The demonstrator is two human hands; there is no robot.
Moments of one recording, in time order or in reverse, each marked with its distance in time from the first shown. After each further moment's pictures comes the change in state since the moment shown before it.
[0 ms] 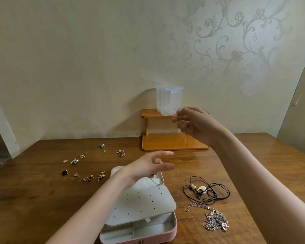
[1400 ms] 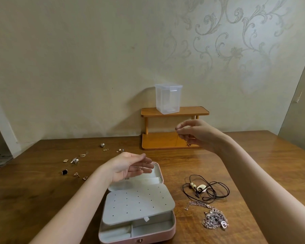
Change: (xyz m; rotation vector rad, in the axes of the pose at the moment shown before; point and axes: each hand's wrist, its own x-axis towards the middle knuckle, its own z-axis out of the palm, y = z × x) left_hand -0.008 -0.022 -0.038 -0.545 0.147 -0.269; right_hand 0.002 0.028 -0.025 -0.340 -0.012 0.102
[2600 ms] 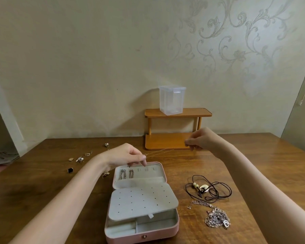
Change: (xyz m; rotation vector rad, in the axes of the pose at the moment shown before) left_hand -0.021 0.025 -0.013 0.860 -0.015 0.208; right_hand 0.000 0.018 -0.001 -0.403 0.102 0.049
